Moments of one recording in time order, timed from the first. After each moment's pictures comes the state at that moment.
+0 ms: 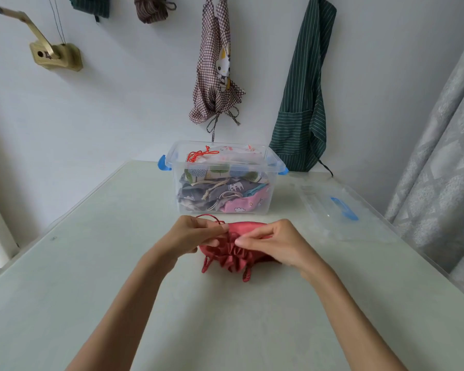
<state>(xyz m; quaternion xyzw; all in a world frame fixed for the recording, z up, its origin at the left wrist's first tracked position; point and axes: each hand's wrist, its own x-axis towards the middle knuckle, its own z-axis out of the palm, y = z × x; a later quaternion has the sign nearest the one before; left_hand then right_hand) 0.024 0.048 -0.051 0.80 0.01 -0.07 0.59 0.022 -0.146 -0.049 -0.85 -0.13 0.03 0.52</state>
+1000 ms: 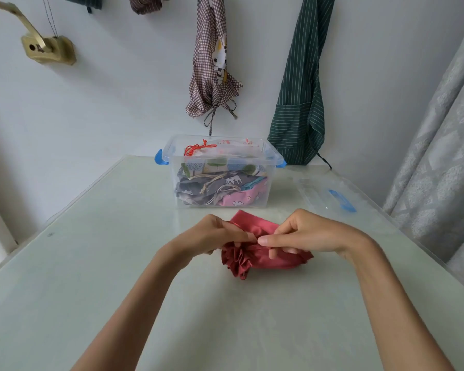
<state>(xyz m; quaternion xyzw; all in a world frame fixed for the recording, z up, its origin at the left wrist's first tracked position) 0.014 0.019 -0.042 0.84 -0.13 -0.14 0.51 0.000 -0.179 0.000 -0.91 -0.15 0.17 0.33</state>
